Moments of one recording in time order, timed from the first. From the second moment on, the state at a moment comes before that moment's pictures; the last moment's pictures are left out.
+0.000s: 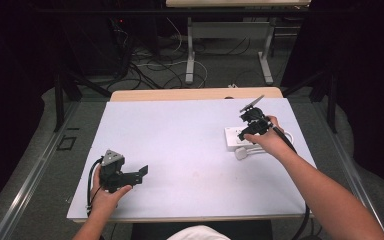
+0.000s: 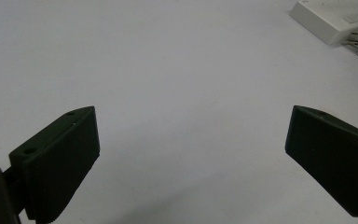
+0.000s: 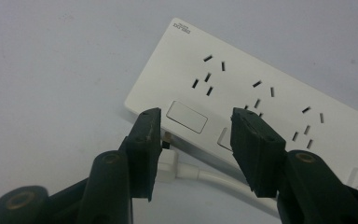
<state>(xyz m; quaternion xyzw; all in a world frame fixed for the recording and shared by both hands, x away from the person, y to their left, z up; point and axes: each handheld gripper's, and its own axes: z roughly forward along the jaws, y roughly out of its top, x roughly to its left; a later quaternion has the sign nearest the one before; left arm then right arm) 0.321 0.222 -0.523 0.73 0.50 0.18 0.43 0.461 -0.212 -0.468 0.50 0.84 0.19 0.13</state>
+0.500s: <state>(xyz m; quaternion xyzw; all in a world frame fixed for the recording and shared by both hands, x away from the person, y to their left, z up) 0.322 0.222 -0.523 0.73 0.50 0.18 0.43 0.470 -0.200 -0.479 0.49 0.84 0.18 0.13</state>
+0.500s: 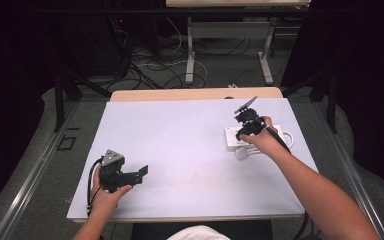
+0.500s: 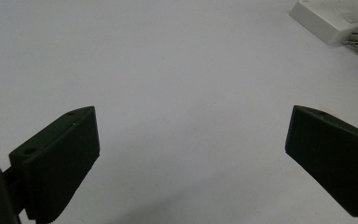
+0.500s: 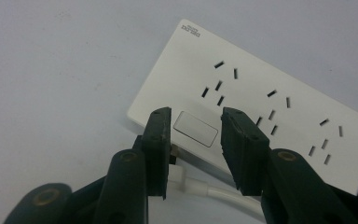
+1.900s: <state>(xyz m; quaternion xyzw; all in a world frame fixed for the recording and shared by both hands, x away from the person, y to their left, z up) 0.322 0.223 -0.522 0.73 0.50 0.18 0.42 0.486 -0.182 -0.502 0.50 0.85 0.15 0.11</state>
